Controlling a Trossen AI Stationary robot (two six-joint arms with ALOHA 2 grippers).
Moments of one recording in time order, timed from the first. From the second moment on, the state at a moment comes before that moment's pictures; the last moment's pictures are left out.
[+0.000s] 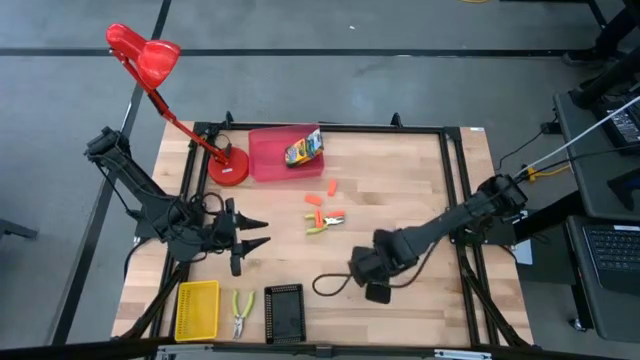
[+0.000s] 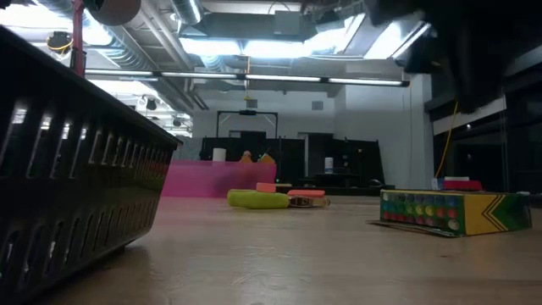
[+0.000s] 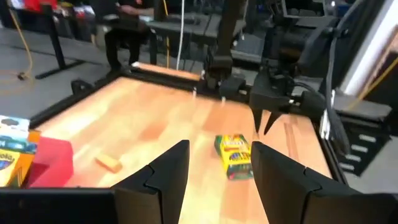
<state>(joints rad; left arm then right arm) -0.75 0.99 0.69 -0.04 -0.95 -0.44 0.50 1.79 1.39 -1.02 -0.03 0.71</state>
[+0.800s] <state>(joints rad) -0.71 1.04 0.72 -0.20 -0.74 -0.79 0.59 1.70 1.02 -0.81 -0.05 1.49</state>
